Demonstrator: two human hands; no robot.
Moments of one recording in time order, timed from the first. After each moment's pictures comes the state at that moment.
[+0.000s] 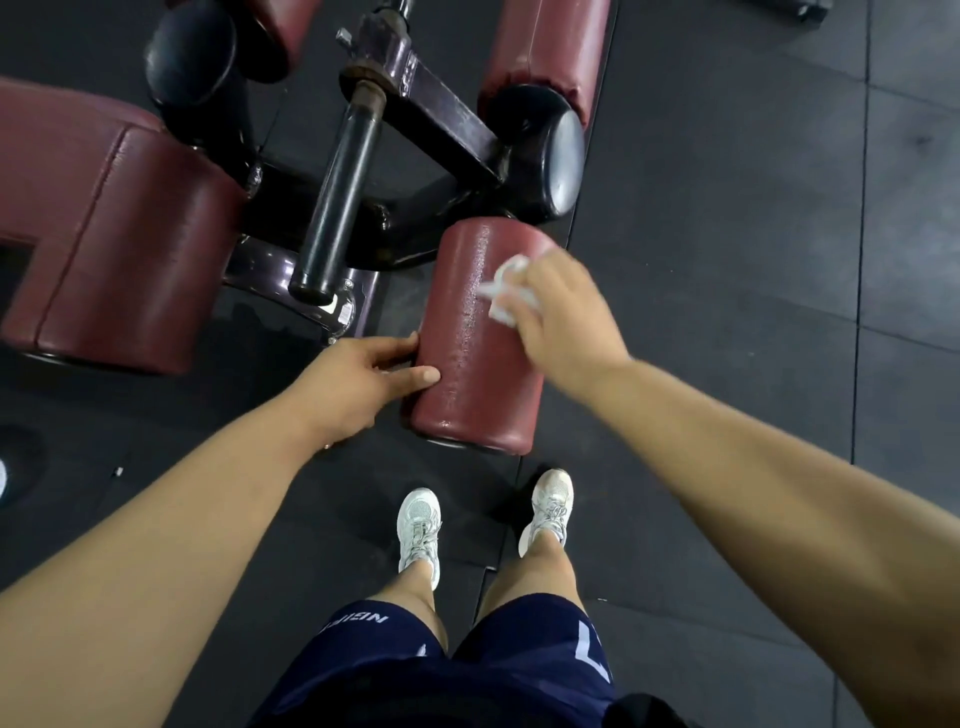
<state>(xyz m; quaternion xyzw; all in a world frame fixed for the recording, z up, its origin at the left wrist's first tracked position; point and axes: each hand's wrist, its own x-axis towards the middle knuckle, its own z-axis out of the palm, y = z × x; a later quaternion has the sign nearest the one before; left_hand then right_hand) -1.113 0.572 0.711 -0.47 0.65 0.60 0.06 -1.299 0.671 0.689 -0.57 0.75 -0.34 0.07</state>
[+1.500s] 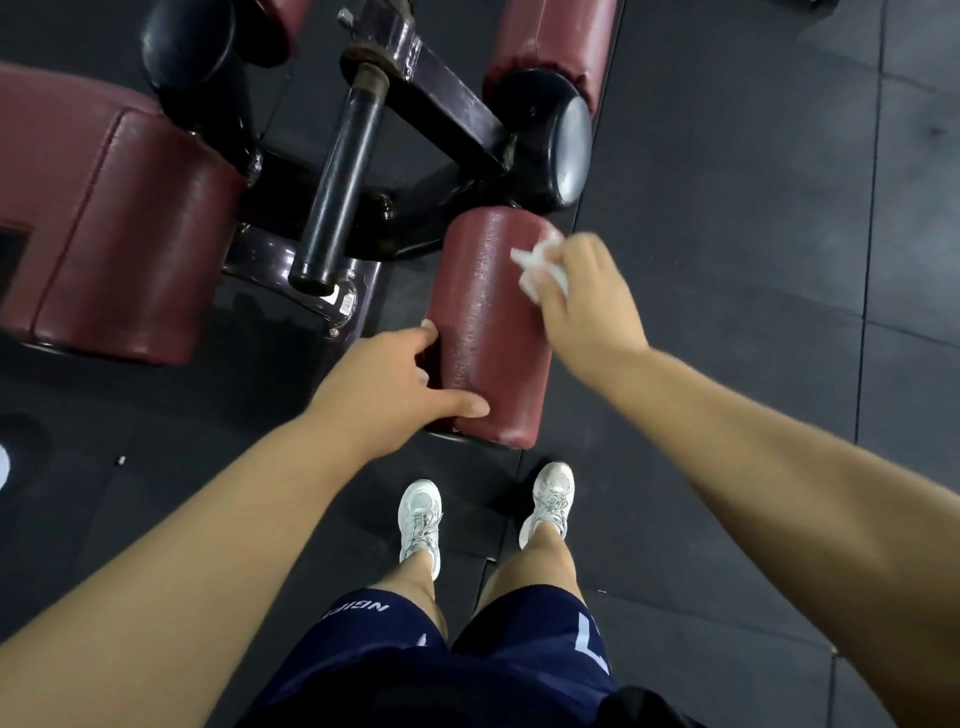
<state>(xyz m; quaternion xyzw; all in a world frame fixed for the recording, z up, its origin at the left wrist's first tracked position) -1.122 0.590 0.722 -0.45 0.77 0.45 0.12 -1.310 0.674 0.684 -0.48 0.80 -0.34 0.11</state>
